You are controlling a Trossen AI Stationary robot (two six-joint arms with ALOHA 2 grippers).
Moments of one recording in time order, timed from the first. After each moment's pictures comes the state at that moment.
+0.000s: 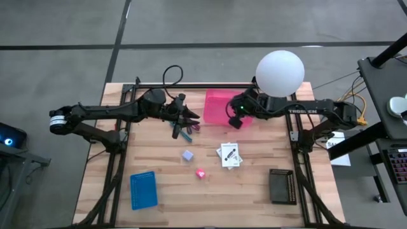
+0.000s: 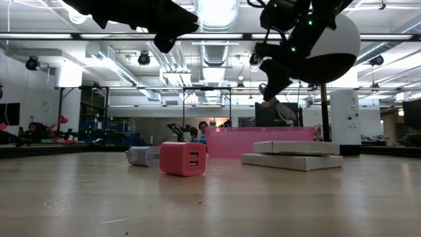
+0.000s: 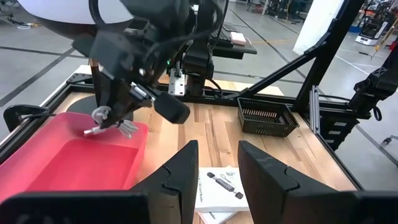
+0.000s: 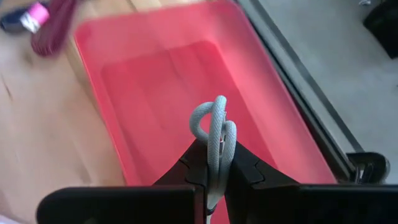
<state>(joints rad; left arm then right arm) 0.24 1.20 0.86 0.14 0.34 -0.07 -0.27 1.44 0.99 -0.48 0.38 0.09</state>
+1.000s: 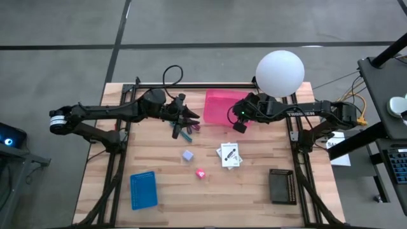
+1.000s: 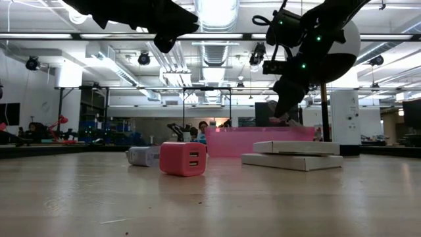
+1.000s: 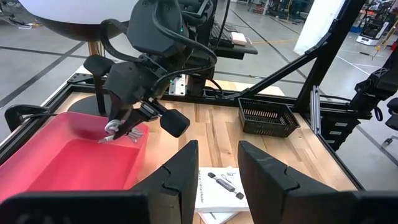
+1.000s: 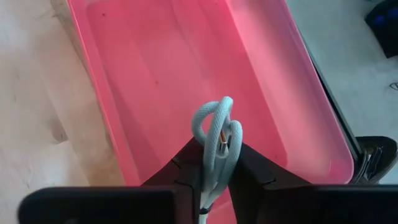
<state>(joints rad) 0.24 1.20 0.86 0.14 0.33 -0.07 -0.27 1.44 0.86 -0.42 0.39 0.03</state>
